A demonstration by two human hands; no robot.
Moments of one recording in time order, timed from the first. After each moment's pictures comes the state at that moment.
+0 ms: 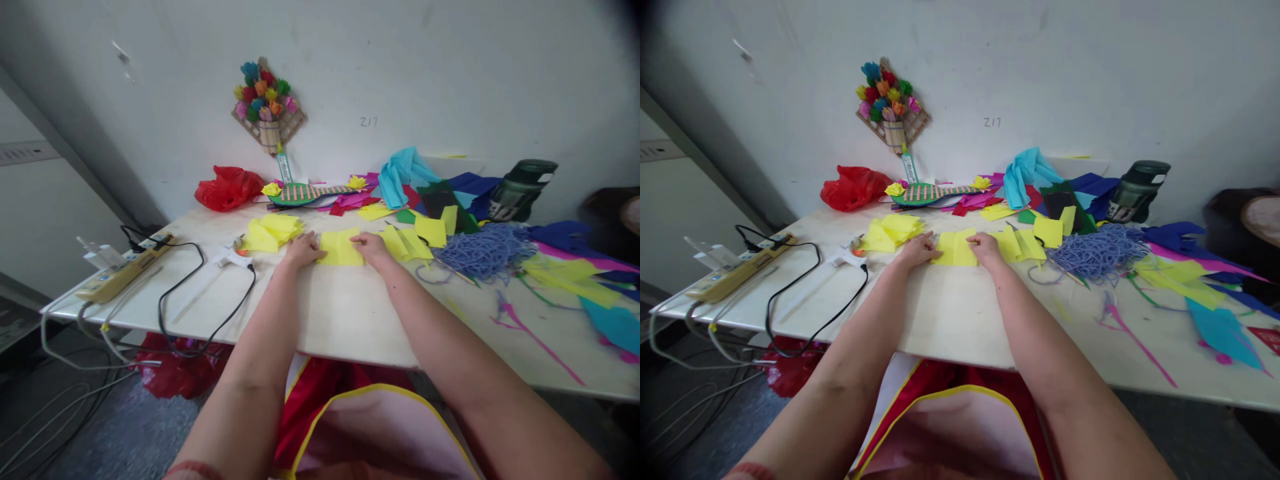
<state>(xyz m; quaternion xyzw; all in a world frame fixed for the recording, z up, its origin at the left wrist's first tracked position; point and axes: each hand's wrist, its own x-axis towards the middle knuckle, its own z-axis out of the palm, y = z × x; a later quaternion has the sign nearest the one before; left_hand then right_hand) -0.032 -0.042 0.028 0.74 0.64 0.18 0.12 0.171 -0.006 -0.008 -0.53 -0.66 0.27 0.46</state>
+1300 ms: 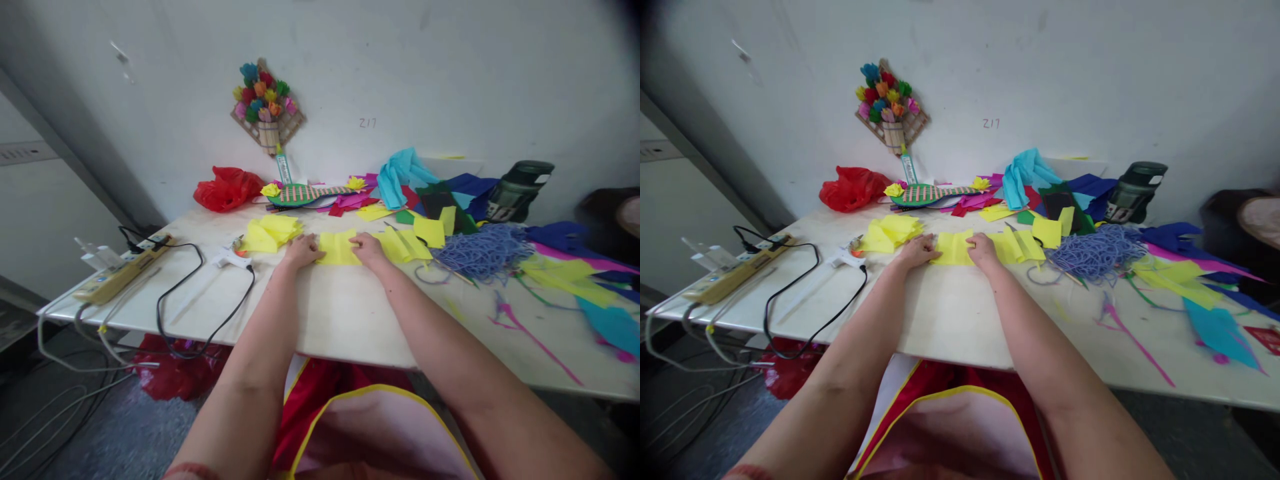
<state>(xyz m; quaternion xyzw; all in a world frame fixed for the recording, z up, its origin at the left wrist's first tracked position) -0.032 -0.040 0.026 0.75 0.64 0.15 0.09 0.168 -0.007 -0.006 -0.55 -0.72 0.13 0.39</state>
